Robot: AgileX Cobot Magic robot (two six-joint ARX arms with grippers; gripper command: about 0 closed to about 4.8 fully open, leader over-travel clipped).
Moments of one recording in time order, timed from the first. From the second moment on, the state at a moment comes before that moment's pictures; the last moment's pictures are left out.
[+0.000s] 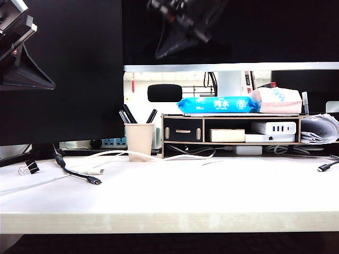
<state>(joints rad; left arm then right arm) -0.11 1.12 0.51 0.31 0.47 -0.18 0.50 1.92 1.96 -0.70 -0.38 -0.18</state>
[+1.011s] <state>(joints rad) -0.11 1.12 0.51 0.30 0.46 -0.18 0.51 1.51 1.88 -0.92 -0.35 -0.18</state>
